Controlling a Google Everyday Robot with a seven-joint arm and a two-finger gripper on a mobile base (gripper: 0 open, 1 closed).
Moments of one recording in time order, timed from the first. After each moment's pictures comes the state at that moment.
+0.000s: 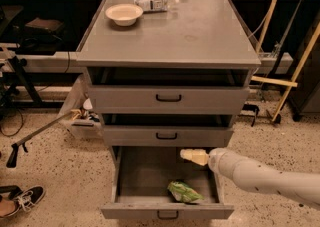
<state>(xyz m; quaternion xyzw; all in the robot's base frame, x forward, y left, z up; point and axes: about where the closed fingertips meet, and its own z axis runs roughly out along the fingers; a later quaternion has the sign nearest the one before) 0.573 -0.170 0.503 -0.04 0.90 0.18 0.40</state>
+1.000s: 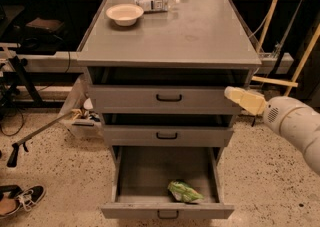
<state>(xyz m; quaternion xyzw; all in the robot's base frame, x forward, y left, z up) 0.560 -0.269 0.821 0.05 0.81 0.13 0.57</state>
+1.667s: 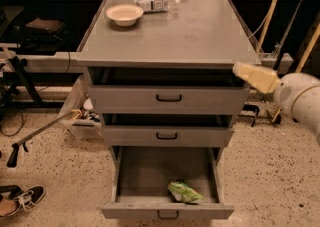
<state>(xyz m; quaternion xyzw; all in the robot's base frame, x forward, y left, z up) 0.570 -0.279 0.889 0.05 0.78 0.12 0.62</state>
